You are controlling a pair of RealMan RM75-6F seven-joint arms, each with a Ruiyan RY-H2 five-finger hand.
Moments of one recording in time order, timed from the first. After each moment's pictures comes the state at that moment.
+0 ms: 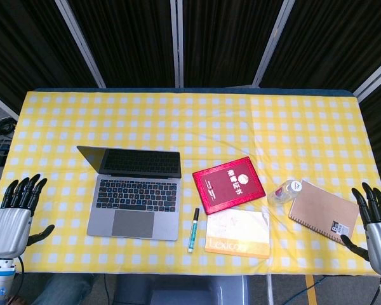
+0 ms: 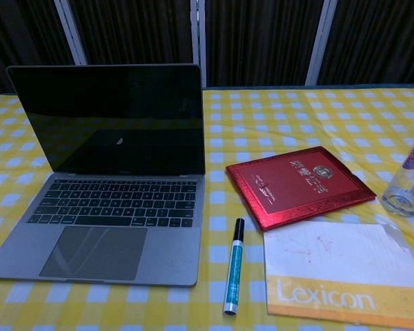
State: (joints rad) left arm -0.07 -1.14 -0.01 -1.92 1.56 1.55 0.39; right arm -0.03 -1.00 0.05 -1.80 -1.61 1.65 -0.21
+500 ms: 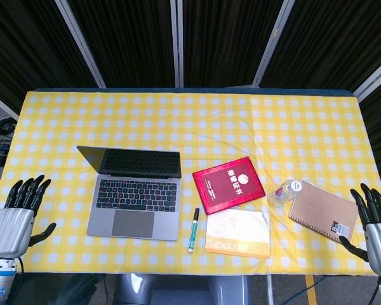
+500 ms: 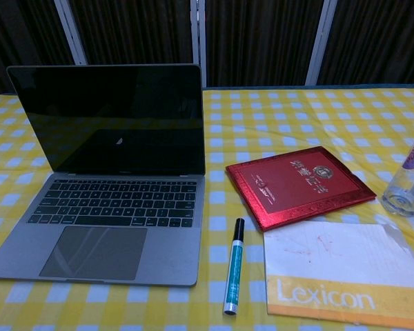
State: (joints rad) left arm -0.09 -1.10 -0.01 -1.94 1.57 1.49 0.36; right arm -0.03 -1.00 0.05 -1.80 -1.62 1.64 -0.20
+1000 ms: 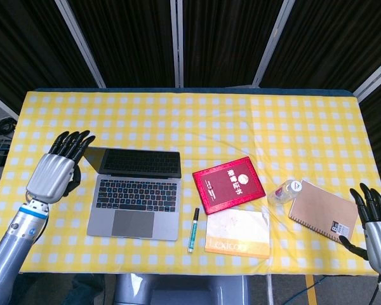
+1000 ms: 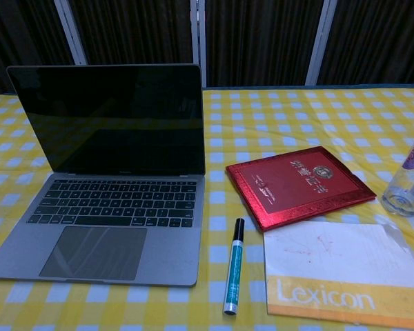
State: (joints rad) left arm -0.45 -1.05 -0.27 -1.97 1.28 1.13 0.36; right arm -0.02 -1.00 0.05 -1.80 -1.58 1.61 -0.18
